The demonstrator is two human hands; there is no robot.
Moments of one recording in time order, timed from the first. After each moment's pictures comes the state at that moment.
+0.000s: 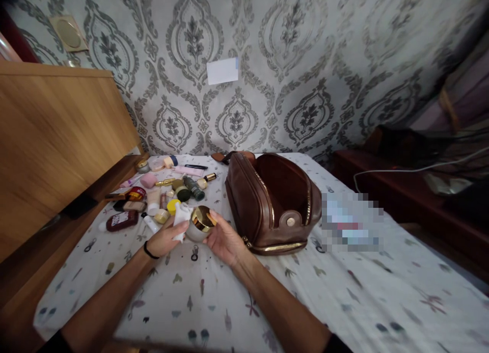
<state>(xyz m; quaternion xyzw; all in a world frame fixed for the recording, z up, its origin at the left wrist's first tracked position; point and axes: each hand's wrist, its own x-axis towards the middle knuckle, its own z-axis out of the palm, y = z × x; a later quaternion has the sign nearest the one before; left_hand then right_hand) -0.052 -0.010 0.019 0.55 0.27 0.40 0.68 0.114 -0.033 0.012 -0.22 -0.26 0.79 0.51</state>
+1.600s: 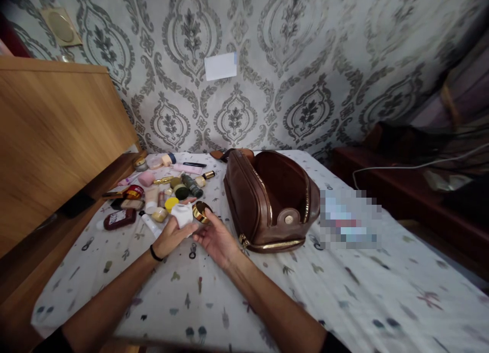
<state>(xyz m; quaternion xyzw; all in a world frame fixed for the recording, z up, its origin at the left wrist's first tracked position) -0.039 -0.015 0.020 0.63 0.35 0.46 0.52 0.104 -0.036 0.011 -0.27 -0.15 0.80 0.51</state>
